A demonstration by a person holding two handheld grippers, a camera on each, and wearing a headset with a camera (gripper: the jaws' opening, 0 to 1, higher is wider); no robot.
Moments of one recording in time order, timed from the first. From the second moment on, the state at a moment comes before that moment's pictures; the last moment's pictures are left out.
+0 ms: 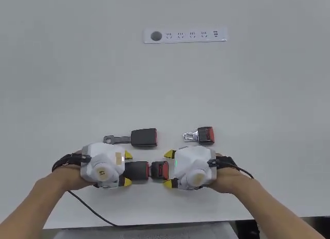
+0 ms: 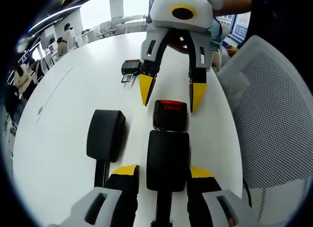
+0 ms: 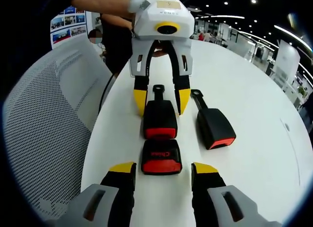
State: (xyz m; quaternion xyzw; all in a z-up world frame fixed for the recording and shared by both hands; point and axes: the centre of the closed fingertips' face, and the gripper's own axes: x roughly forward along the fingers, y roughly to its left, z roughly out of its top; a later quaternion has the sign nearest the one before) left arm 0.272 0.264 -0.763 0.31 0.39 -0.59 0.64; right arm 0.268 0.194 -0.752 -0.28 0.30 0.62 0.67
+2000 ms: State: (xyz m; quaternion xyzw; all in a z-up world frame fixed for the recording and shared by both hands) left arm 0.354 0.262 -0.734 0.31 0.37 -0.57 0.66; right arm 0.345 0.088 -0.726 -0.31 0.29 0.58 0.69
